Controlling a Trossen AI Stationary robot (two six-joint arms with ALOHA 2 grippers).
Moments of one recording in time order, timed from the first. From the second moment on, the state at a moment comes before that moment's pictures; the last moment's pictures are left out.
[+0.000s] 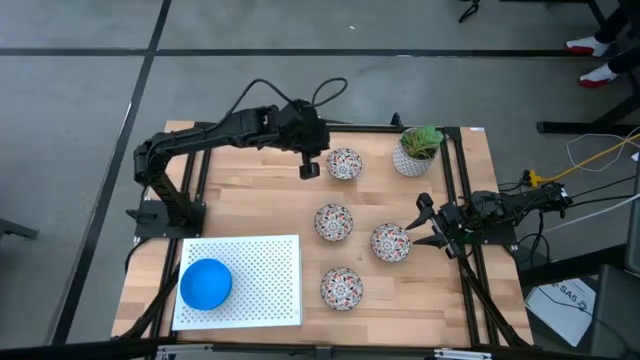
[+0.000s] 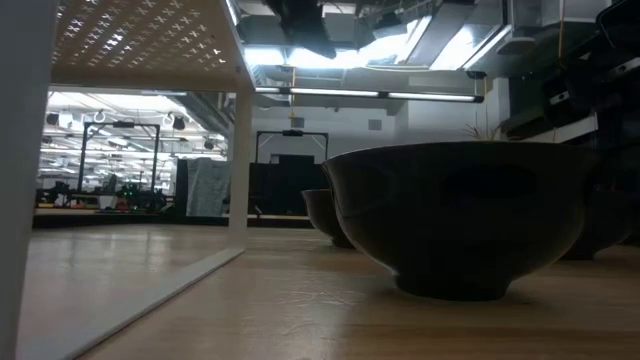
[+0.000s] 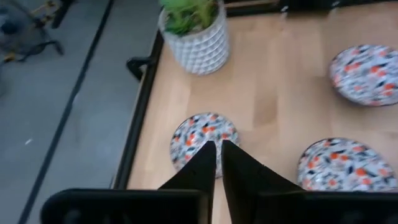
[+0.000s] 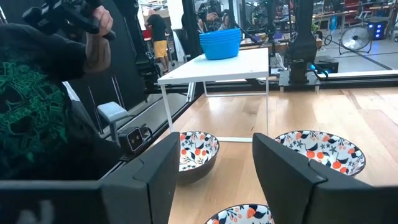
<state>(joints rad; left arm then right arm) 0.28 1.66 1.72 -0.78 -0.08 0.25 0.27 0.00 0.02 -0.01 -0.10 0.15</state>
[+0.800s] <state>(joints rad) 0.28 1.67 1.72 -0.77 -0.14 0.26 0.27 0.00 0.02 -0.01 -0.10 0.15</state>
